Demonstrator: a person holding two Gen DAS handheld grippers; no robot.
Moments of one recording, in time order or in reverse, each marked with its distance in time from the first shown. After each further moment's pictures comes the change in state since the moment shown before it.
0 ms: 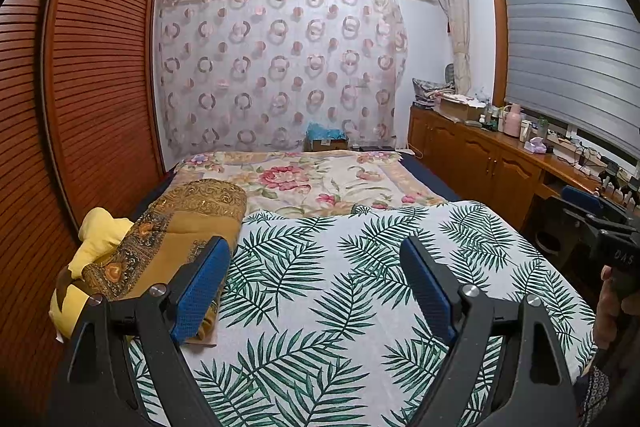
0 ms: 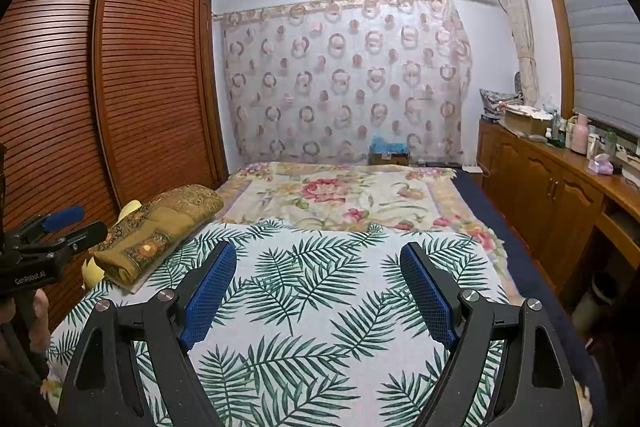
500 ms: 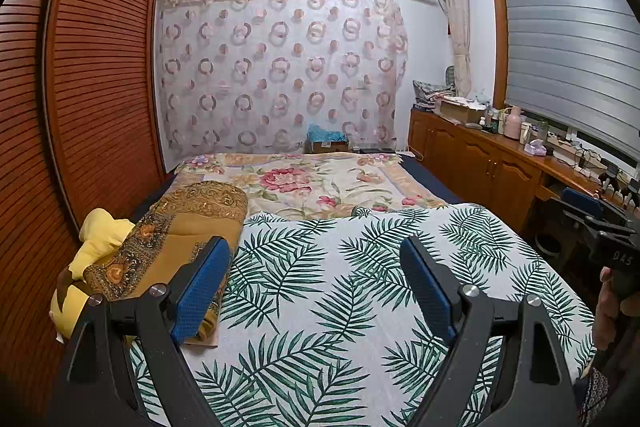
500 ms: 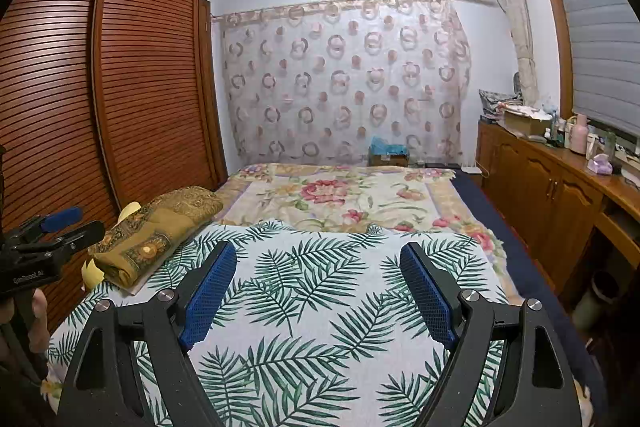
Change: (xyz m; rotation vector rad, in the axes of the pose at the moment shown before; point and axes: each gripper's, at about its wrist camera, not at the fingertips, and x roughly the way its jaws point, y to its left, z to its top) left arm -0.001 0.002 0.003 -0.001 -0.003 -0.002; right arm -0.001 0.000 -0.001 0.000 -0.001 0.001
